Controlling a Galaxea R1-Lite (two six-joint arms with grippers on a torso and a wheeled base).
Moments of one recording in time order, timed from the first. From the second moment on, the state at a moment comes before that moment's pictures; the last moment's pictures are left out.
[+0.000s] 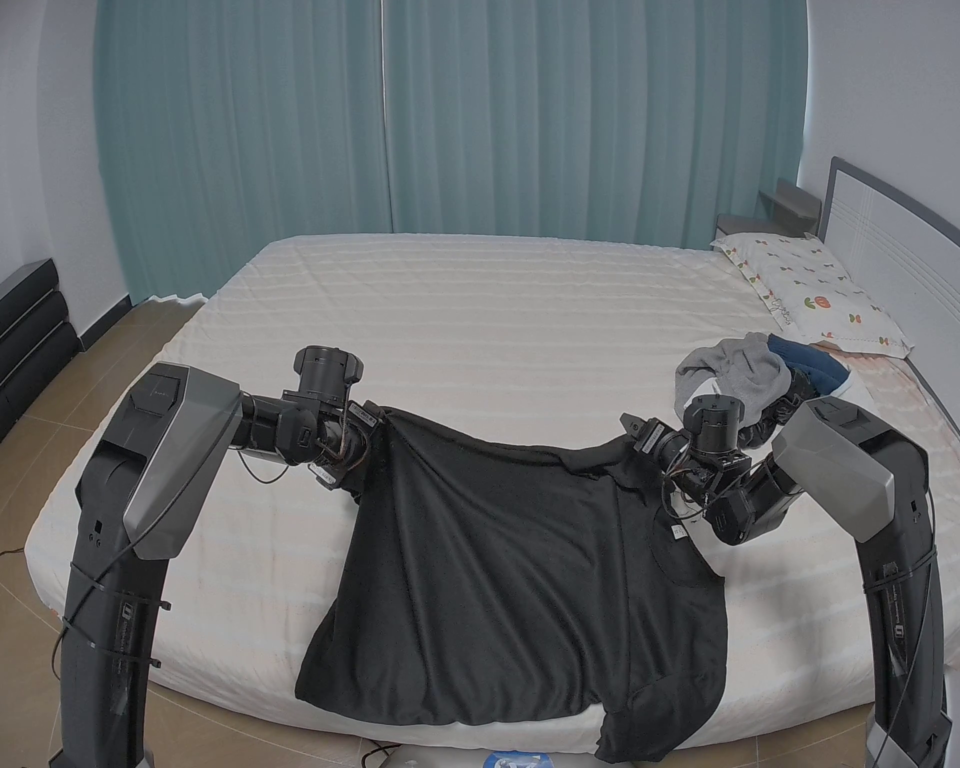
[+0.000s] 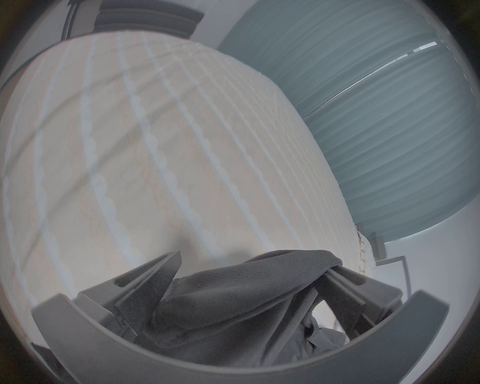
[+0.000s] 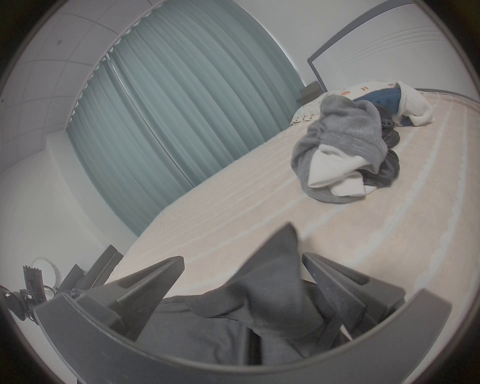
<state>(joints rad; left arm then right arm) -0.23 2.55 -1.84 -0.01 0.08 -1.13 0.24 2.57 -1.36 -0.97 -0.13 0.62</state>
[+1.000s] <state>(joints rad) -0.23 2.68 -1.99 -0.12 0.26 -0.86 0.18 2.56 -1.36 -1.01 -0.13 0.66</state>
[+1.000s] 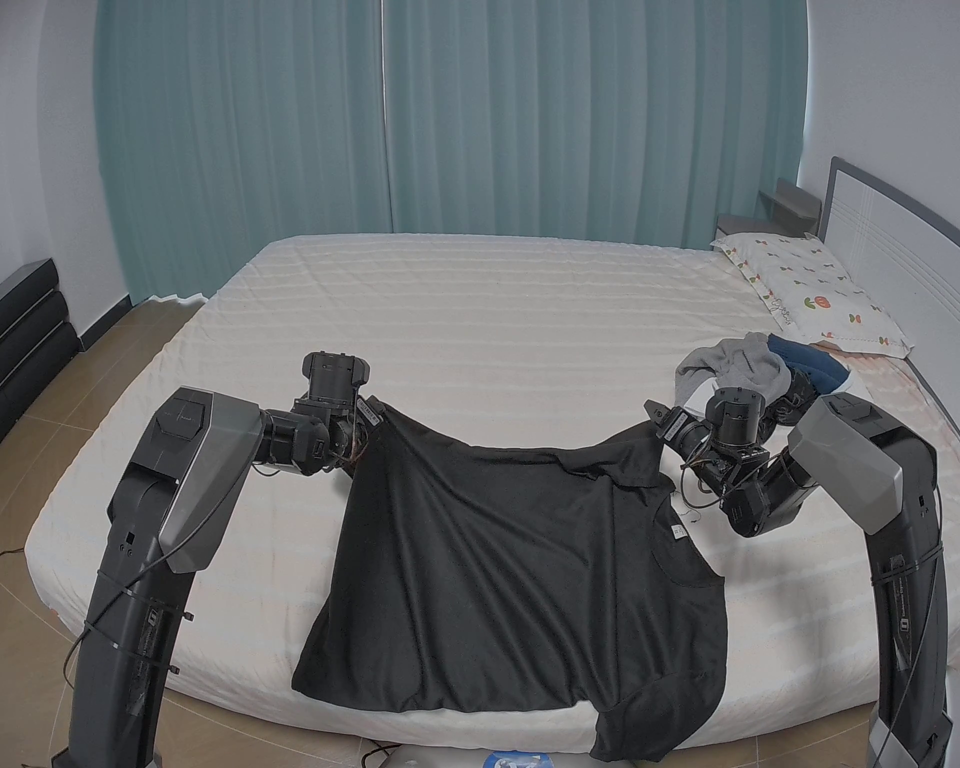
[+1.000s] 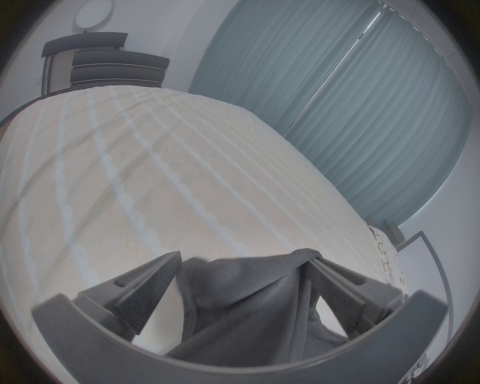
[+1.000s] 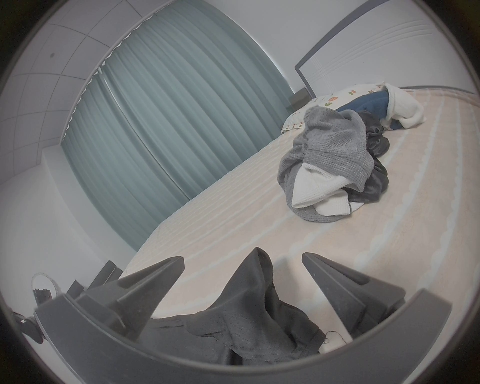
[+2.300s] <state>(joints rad) -0.12 2.44 -1.73 0.10 -0.10 -0.88 0.21 2.50 -1.27 -0.87 -0.04 0.77</state>
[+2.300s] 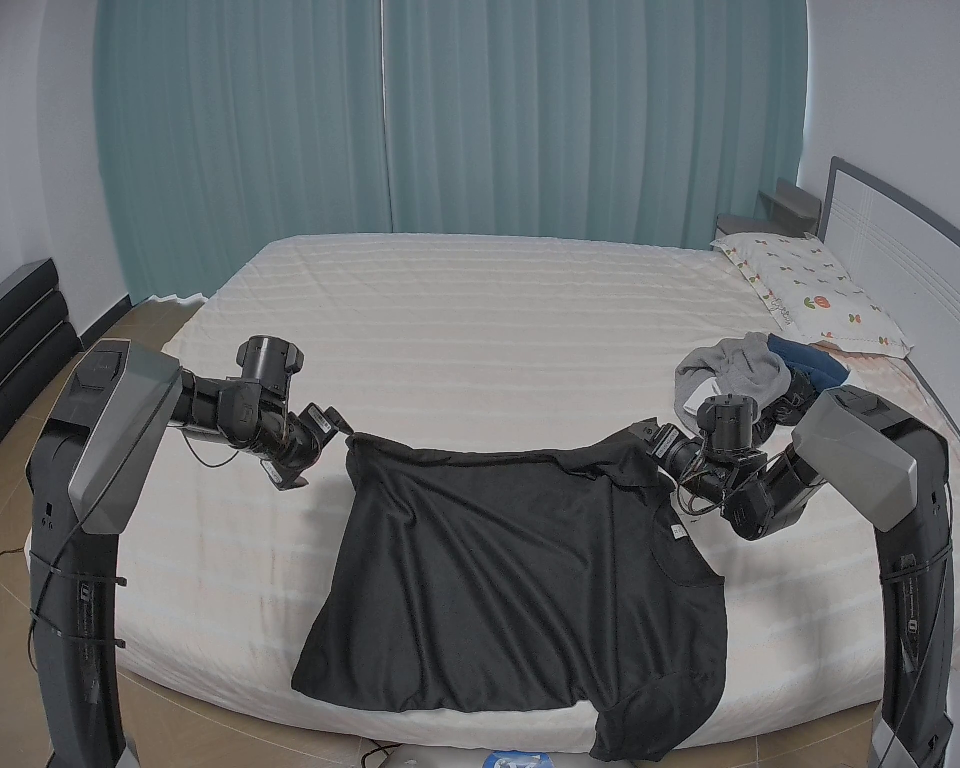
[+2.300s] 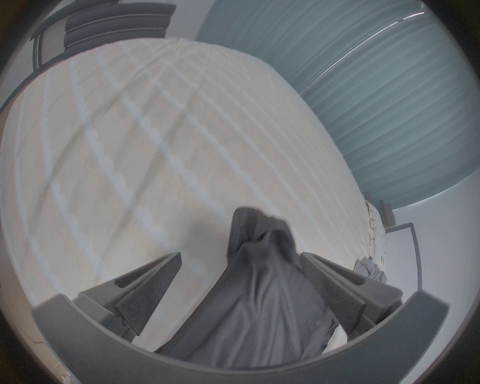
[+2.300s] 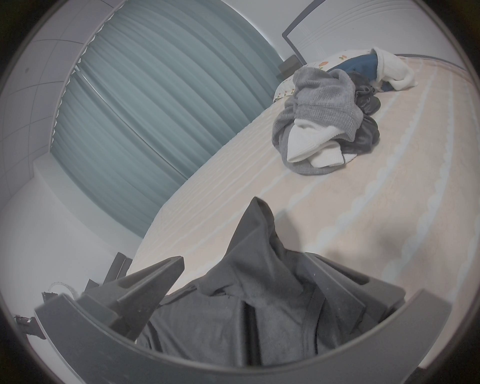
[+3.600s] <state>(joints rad) -0.16 2.24 -1.06 -0.50 -0.17 -1.28 0.28 2.63 -1.64 -0.52 -0.04 0.87</state>
